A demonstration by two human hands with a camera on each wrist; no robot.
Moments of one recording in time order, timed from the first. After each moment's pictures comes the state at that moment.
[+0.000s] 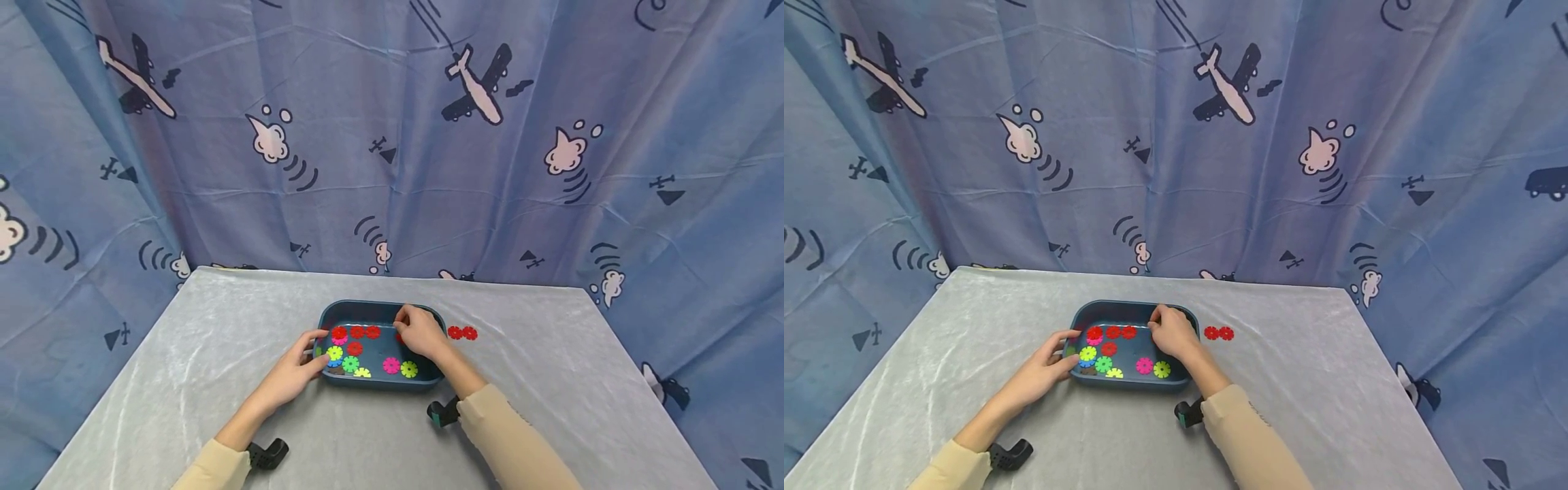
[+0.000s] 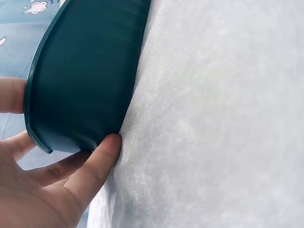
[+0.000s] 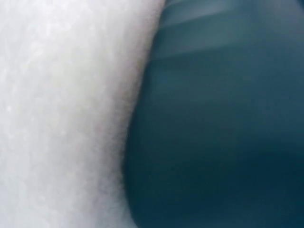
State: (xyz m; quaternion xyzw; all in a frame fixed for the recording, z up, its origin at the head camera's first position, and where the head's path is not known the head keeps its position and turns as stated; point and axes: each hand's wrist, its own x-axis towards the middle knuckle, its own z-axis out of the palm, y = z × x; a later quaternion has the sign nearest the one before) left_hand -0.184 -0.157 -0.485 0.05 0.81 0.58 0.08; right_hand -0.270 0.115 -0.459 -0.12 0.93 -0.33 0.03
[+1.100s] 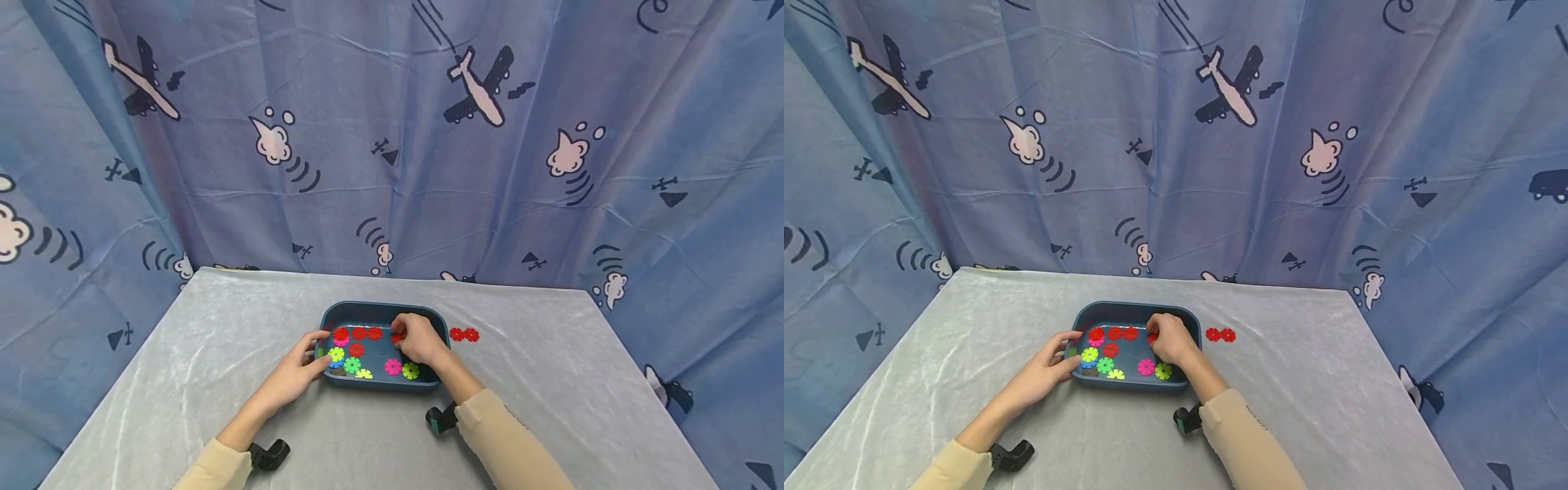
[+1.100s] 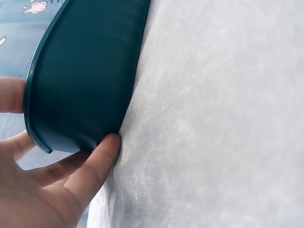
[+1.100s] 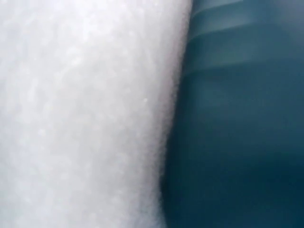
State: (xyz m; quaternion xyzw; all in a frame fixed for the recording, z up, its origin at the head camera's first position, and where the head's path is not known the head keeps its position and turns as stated) left_hand -0.183 -0.156 -0.485 0.06 0.81 0.58 0.06; right_hand -0.271 0.114 -0.474 -0.18 0.93 -0.30 0.04
